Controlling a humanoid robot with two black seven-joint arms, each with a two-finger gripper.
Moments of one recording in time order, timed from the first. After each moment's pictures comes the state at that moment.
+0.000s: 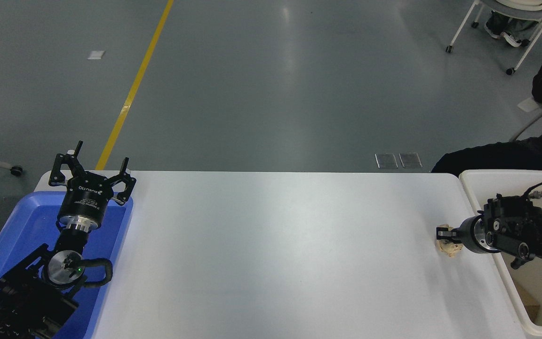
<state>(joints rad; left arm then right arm) -0.53 0.24 -0.98 -0.46 -0.11 -0.69 -0.40 1.17 -0.50 -0.78 0.75 -0.69 0.25 0.00</state>
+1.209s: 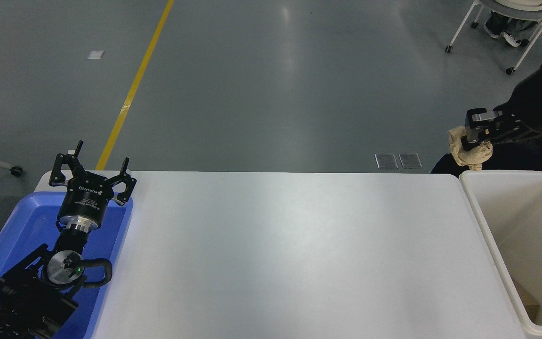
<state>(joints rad) -0.53 0.24 -0.98 -0.46 -0.11 -0.69 -0.40 2.38 -0.59 -1.34 1.43 -0.43 0.65 0.02</state>
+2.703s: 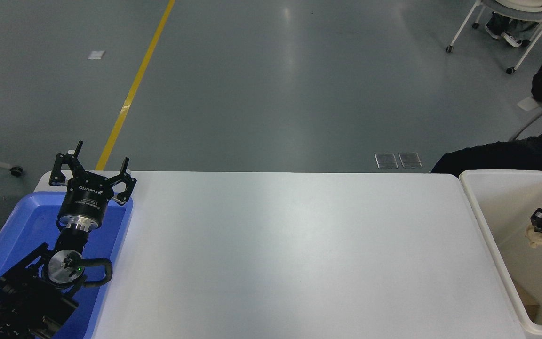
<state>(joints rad) -0.53 0.24 -0.98 -0.46 -0.11 -0.69 -0.40 0.77 -0.59 -0.33 0.32 -0.50 0.22 0.01</state>
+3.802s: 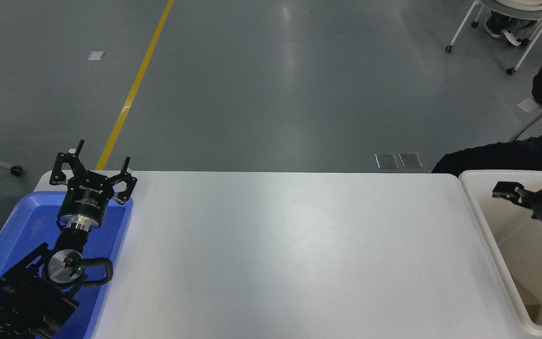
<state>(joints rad) -0.53 0.24 -0.98 -0.46 -0.11 -0.69 -0.40 1.38 -0.82 -0.66 0.94 -0.58 0.39 0.01</state>
